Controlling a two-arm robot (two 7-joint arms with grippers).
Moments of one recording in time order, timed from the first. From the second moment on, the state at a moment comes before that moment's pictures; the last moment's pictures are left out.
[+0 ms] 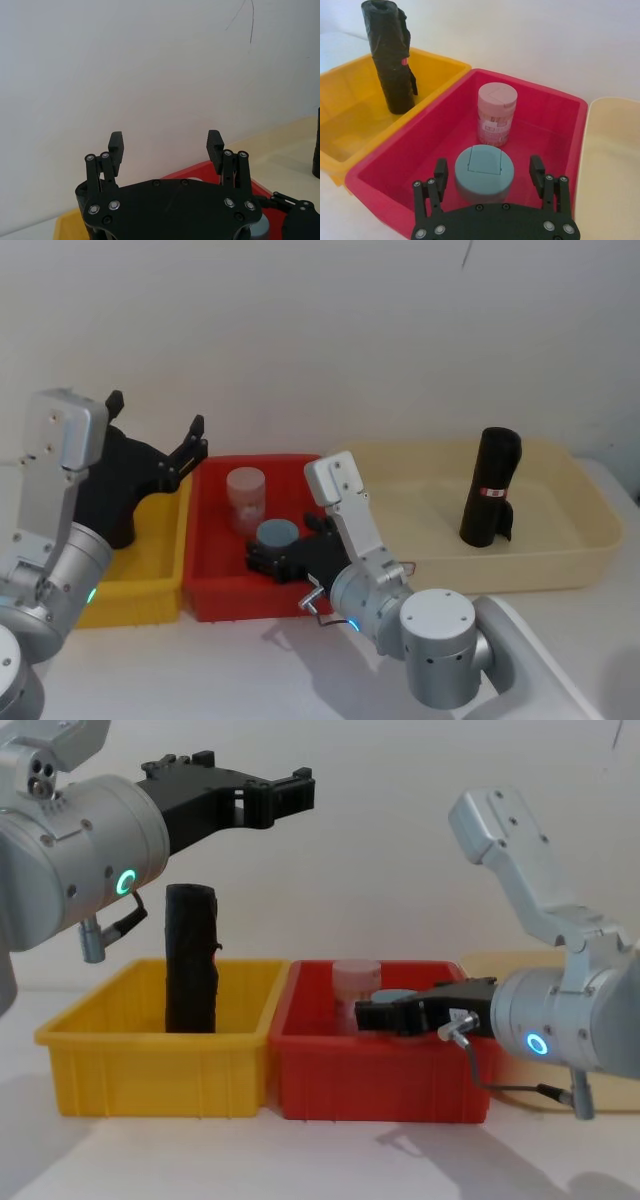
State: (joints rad) left arm -0.31 0.22 0.39 -1.69 -0.15 0.03 -0.03; right arm 0.36 0.03 -0.32 -1.37 -0.02 0.33 0.19
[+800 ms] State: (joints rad) left arm -0.31 0.22 0.39 -1.69 -0.15 0.03 -0.03; right arm 0.37 0.01 -0.31 -1.37 -0.04 0.35 0.19
